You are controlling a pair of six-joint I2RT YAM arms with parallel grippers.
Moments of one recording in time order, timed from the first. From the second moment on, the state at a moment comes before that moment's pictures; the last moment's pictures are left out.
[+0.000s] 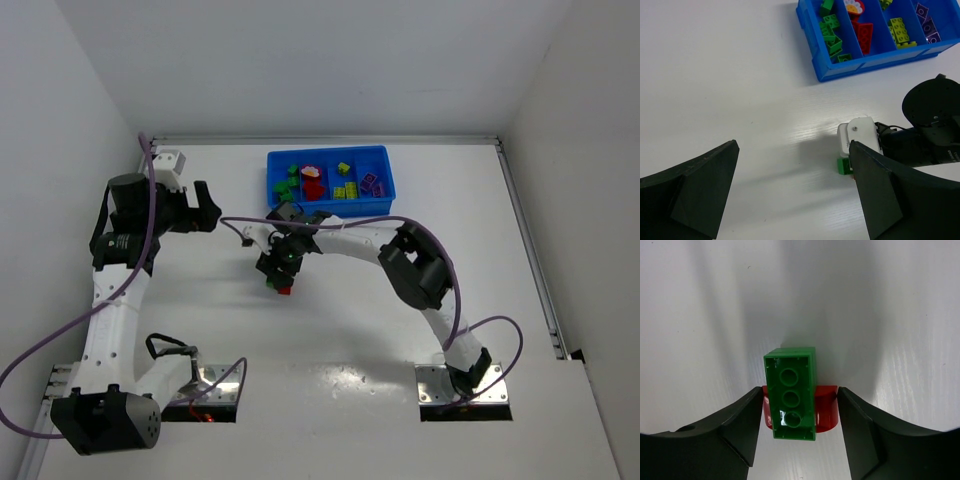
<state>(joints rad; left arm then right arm) 0.12 0.98 1.05 -0.56 0.35 -0.01 0.88 2.22 1.63 -0.47 -0.39 -0.35</state>
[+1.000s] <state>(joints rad) -0.07 0.98 0.83 -0.49 0.85 0.00 0.37 1.79 1.27 -0.24 -0.65 0.09</state>
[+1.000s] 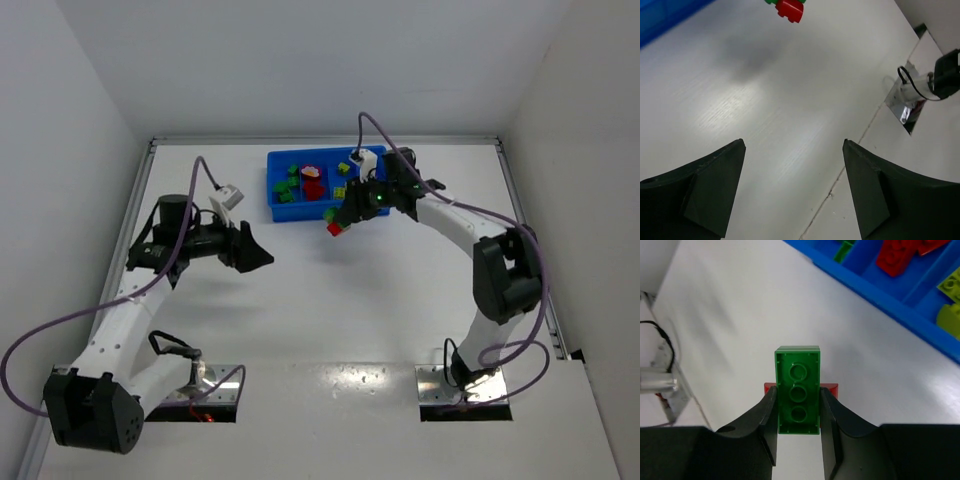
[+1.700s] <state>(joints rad) -0.42 1.40 1.00 -0.24 0.66 -0.24 0.53 1.64 1.18 -0.13 -0.49 0.25</state>
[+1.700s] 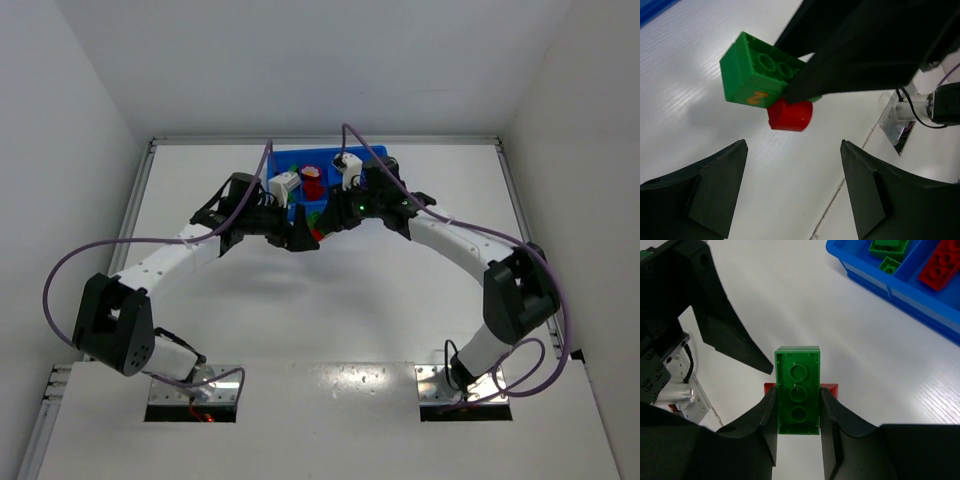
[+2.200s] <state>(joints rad) -0.40 1.49 1.07 -0.18 0.66 -0.29 0.54 1.61 1.18 -0.14 -0.48 0.25</state>
